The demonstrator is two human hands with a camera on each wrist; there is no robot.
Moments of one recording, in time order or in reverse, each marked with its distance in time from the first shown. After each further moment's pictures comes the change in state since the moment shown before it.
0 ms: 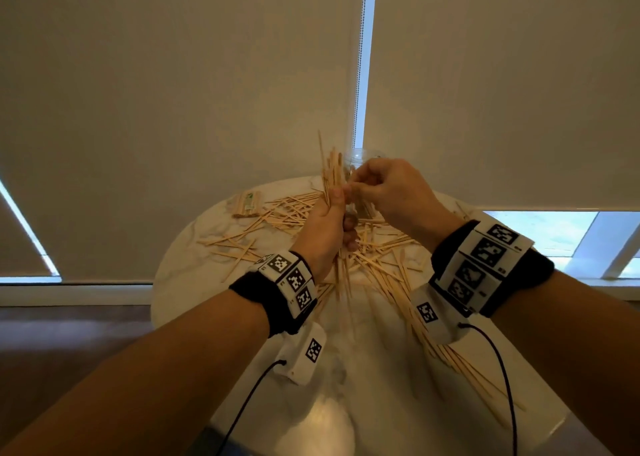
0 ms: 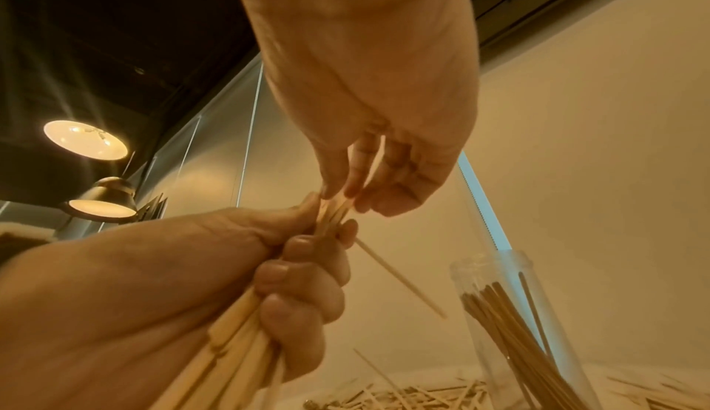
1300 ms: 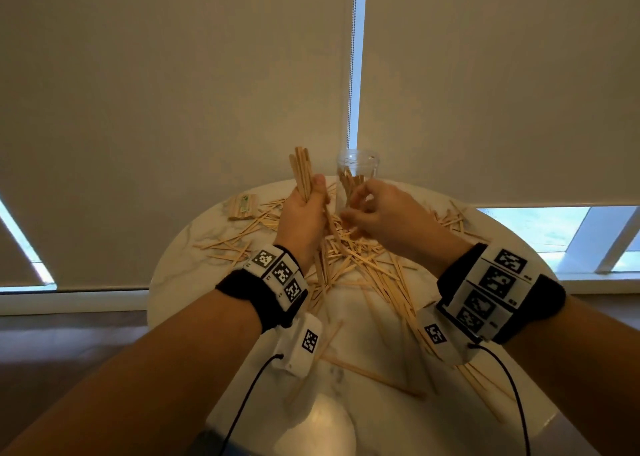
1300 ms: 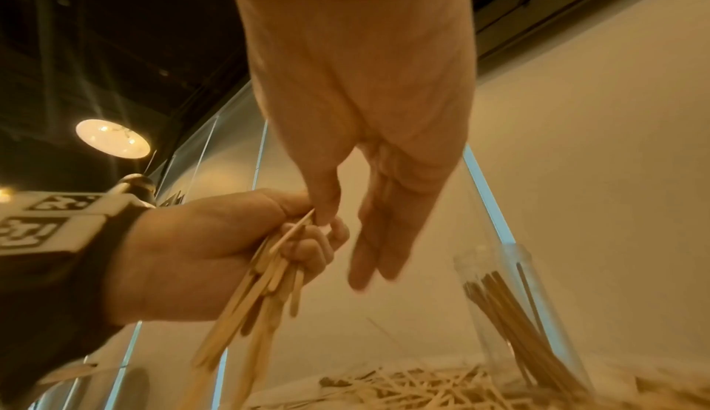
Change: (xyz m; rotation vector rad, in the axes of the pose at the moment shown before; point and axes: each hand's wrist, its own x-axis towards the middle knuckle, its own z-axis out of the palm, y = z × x) left_hand 0.010 0.009 -0.016 0.139 0.204 0.155; right_hand -0.032 0.002 0.001 0.019 -0.203 0.097
